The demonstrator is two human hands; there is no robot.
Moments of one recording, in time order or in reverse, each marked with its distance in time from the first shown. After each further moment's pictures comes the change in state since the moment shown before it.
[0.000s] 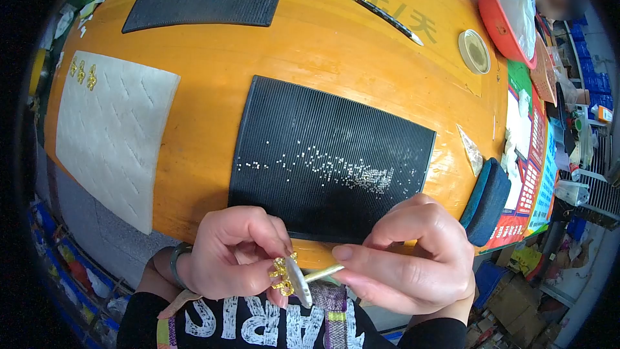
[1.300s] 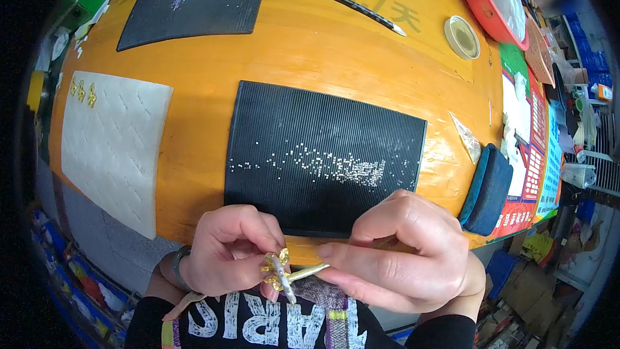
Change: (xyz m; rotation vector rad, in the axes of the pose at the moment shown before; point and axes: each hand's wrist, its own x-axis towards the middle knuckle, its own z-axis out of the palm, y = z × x) left_hand 0.000 0.001 -0.001 0.050 -0.030 0.013; right_hand 0.004 -0.002 -0.009 0.022 -0.126 -0.033
